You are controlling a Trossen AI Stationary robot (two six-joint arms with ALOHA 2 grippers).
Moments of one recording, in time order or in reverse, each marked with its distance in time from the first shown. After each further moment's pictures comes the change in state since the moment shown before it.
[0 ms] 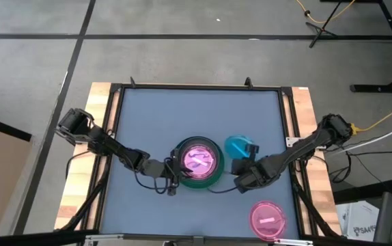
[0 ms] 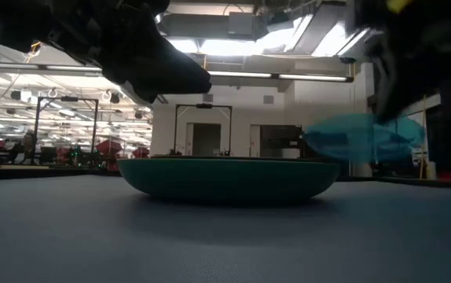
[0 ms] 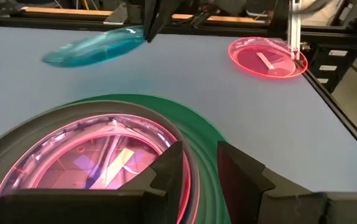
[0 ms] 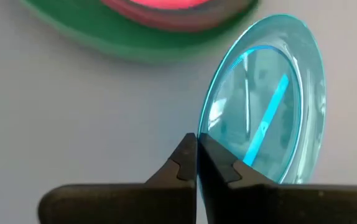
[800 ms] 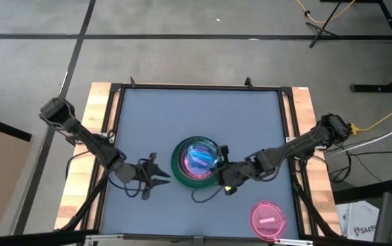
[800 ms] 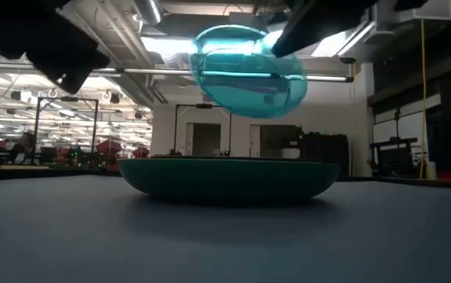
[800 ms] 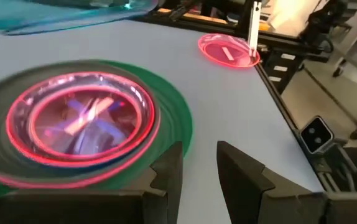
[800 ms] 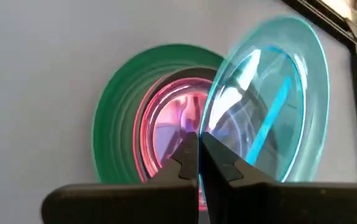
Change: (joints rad) left arm -0.228 -0.349 -0.221 -0.150 -0.126 -0.208; right arm -0.078 0.018 0.097 0.554 -0.045 -0.751
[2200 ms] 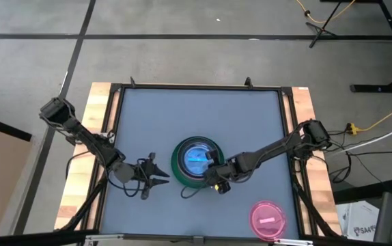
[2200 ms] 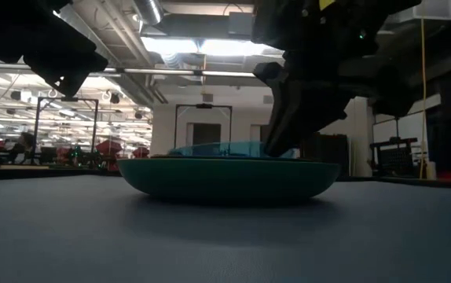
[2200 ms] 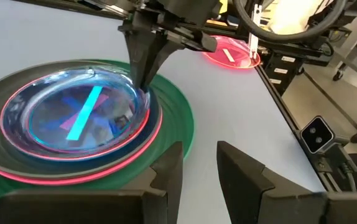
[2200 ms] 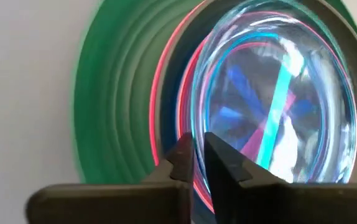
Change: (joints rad) left arm -0.011 0.001 -0.031 0.046 -0.018 -0.004; right arm -0.083 0.238 -0.001 0.032 -0.146 -0.051
